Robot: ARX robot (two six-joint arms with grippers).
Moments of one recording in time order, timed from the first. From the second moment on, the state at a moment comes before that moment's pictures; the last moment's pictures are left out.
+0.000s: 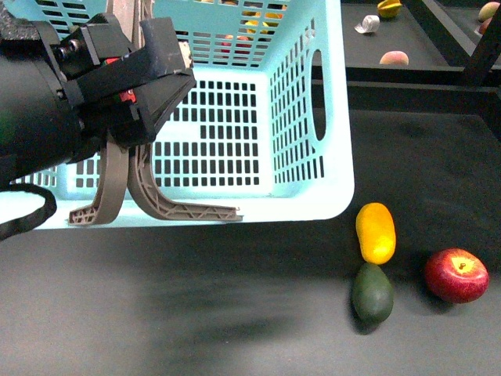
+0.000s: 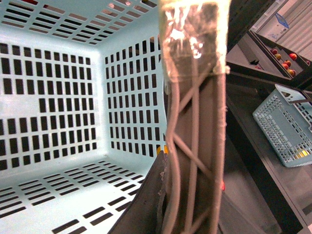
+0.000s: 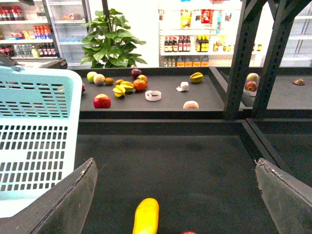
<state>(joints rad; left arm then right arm) -0.38 1.59 0.44 0.98 0.15 -0.39 0.00 0.00 0.00 0.00 0.00 0.00</state>
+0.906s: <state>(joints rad) -0.52 1.49 0.35 1.05 0.13 -0.37 0.00 0.00 0.00 0.00 0.00 0.00</state>
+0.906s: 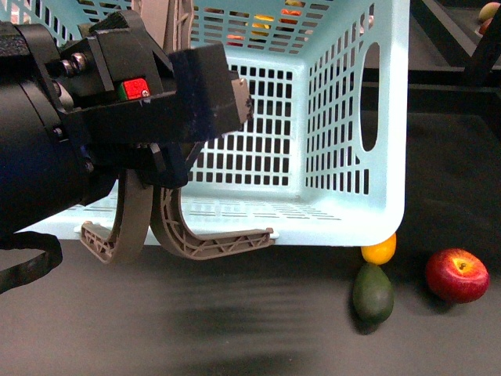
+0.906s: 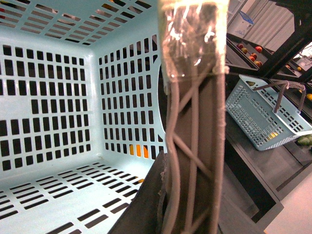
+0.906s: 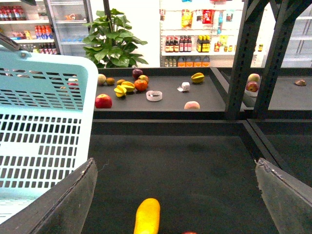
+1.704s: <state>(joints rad) -0.53 1.50 0.35 1.06 0.11 -0.37 0.00 0.00 0.00 0.00 0.00 0.00</state>
